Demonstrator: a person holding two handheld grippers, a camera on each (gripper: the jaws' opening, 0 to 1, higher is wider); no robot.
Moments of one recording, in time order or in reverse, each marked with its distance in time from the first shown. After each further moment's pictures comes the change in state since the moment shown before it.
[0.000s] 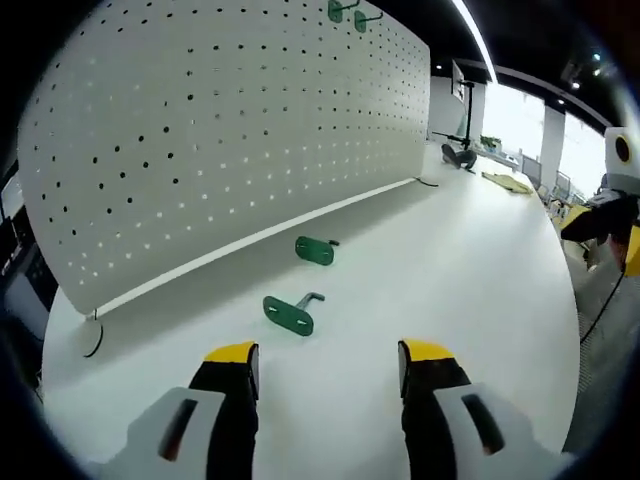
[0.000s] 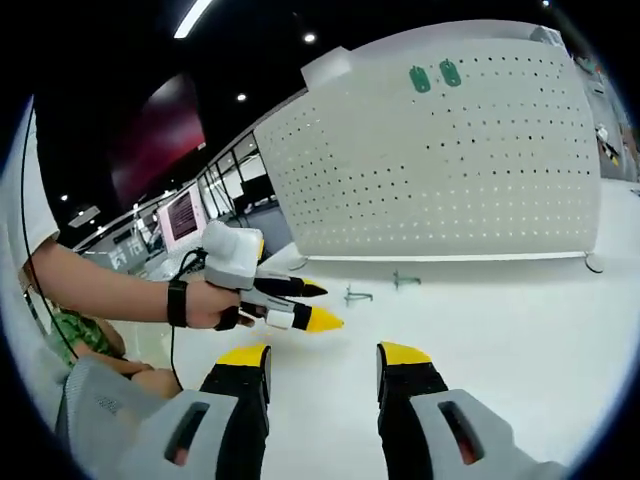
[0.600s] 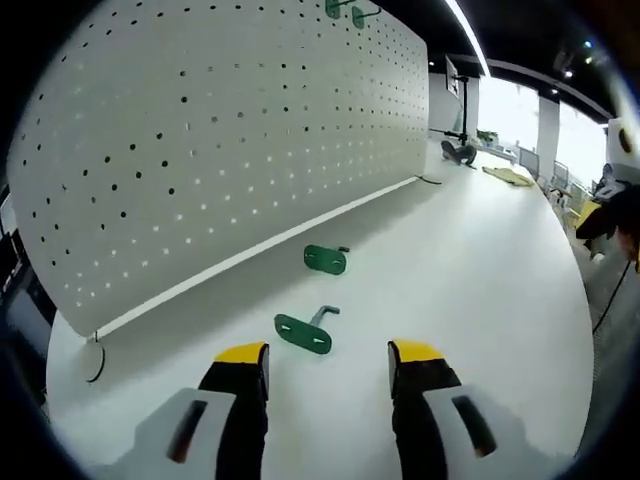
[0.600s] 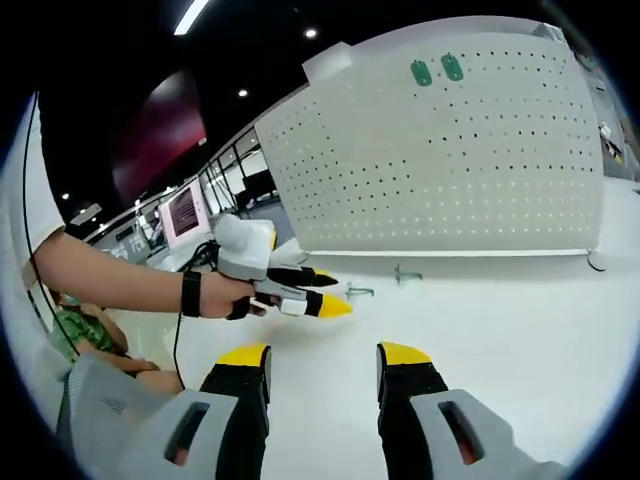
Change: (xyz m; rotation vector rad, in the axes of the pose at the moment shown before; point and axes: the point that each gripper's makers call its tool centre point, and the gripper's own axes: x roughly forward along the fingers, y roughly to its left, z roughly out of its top) left arm 0.014 0.005 0.009 0.071 -0.018 -0.007; right arm -0.001 -0.001 -0.002 0.004 0.021 0.008
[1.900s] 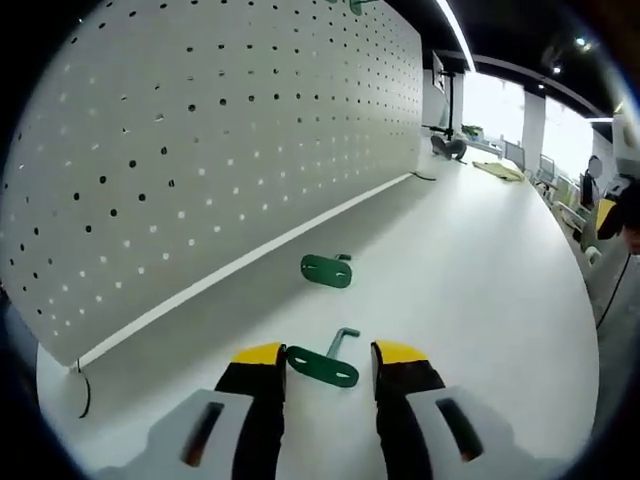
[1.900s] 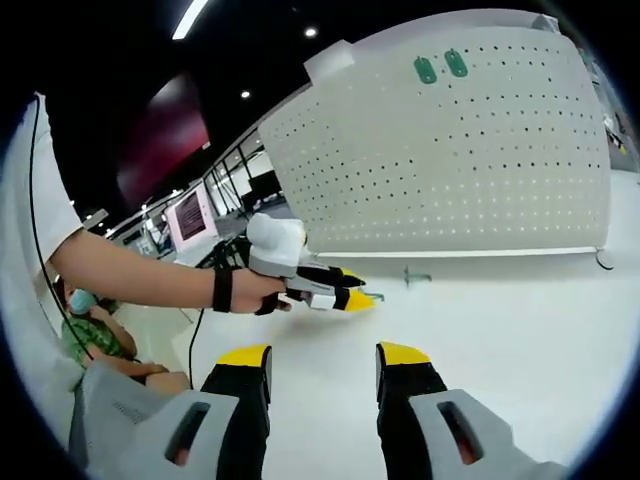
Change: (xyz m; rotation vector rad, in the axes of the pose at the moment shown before) left arm 0.026 0.006 0.008 0.014 0.014 -0.071; right arm 0.004 0.006 0.006 0.021 0.005 0.038
